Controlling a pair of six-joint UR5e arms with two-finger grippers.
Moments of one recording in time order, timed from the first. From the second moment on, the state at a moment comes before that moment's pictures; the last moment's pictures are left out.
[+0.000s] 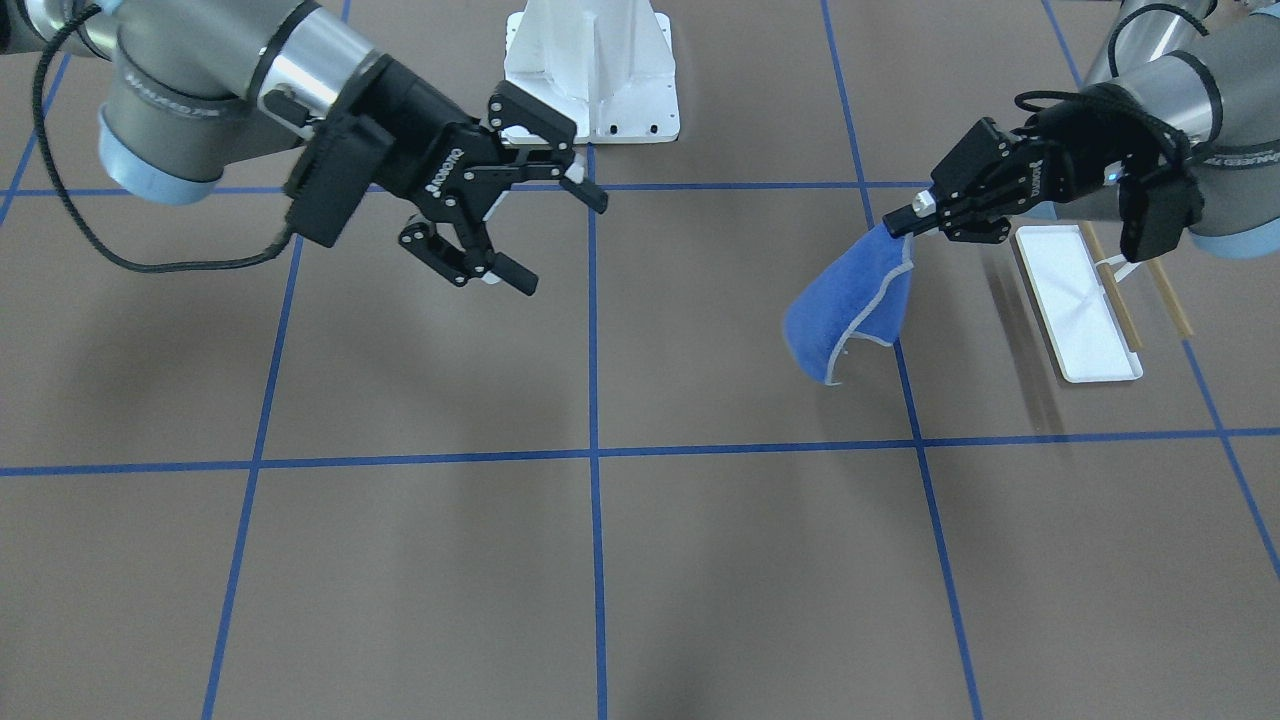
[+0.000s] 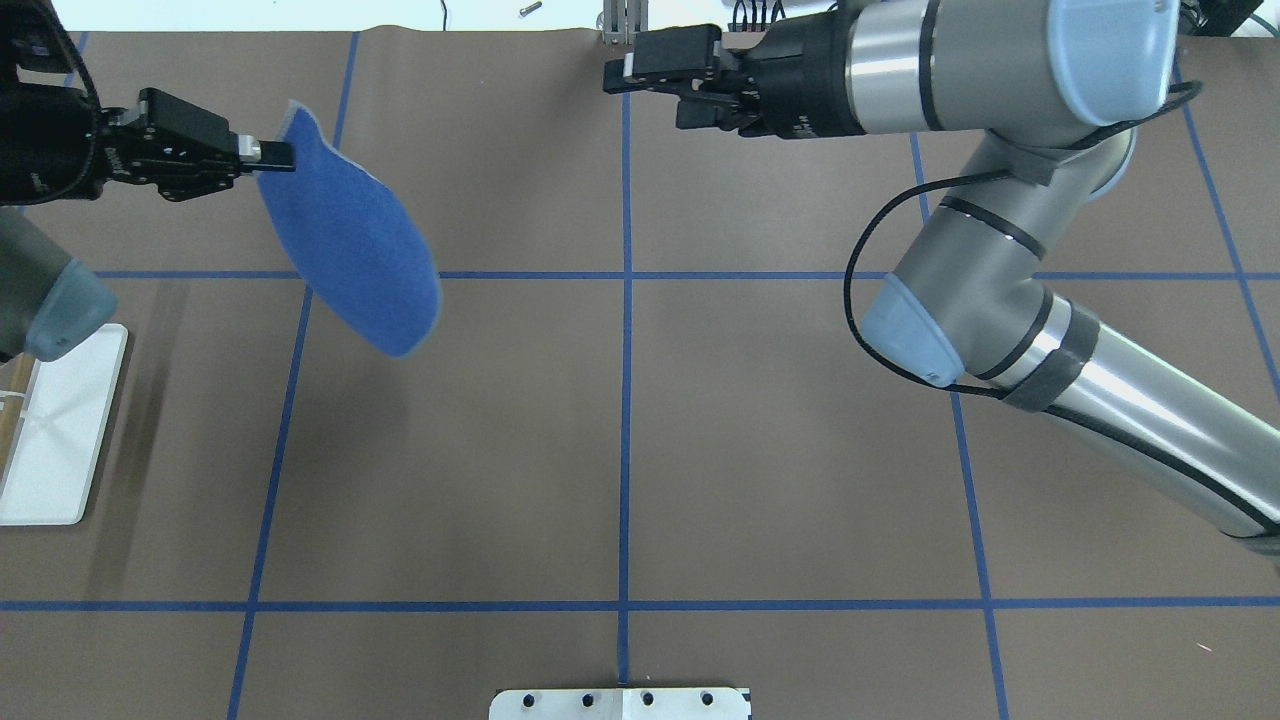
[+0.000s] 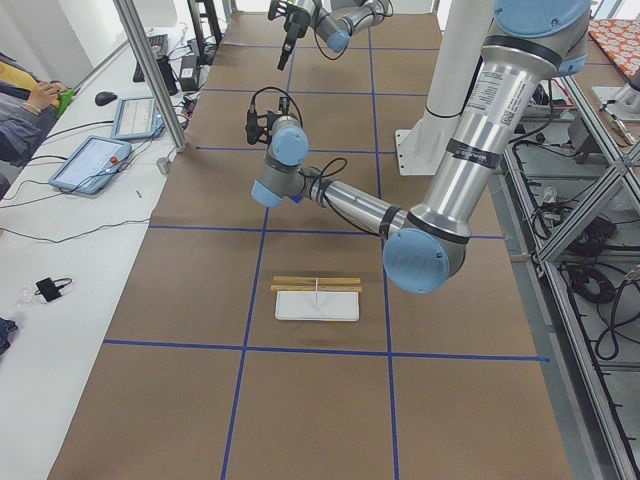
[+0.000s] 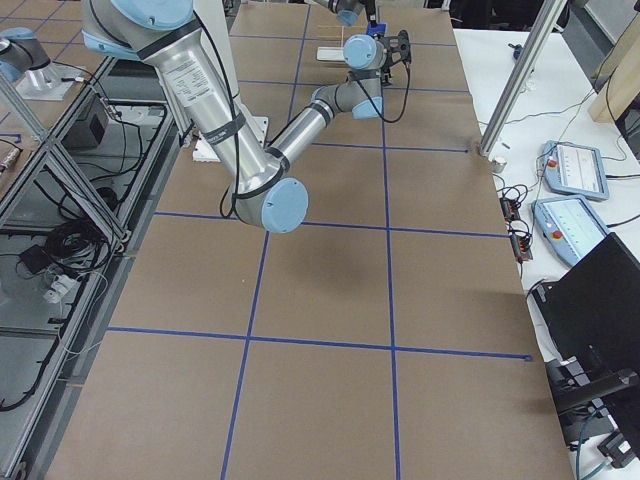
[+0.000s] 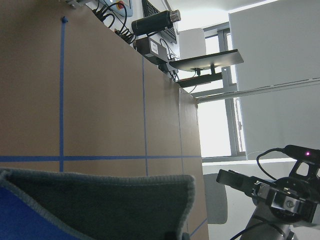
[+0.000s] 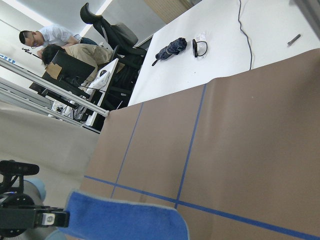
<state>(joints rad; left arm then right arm) -1.07 -1.87 -1.56 -3.31 -2.33 -1.78 0.85 -0.97 1.70 -0.56 2.02 1.42</state>
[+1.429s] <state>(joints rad) -1.43 -1.45 -1.50 -3.30 -2.74 -1.30 1.12 -1.37 1.75 -0.68 2.11 1.14</state>
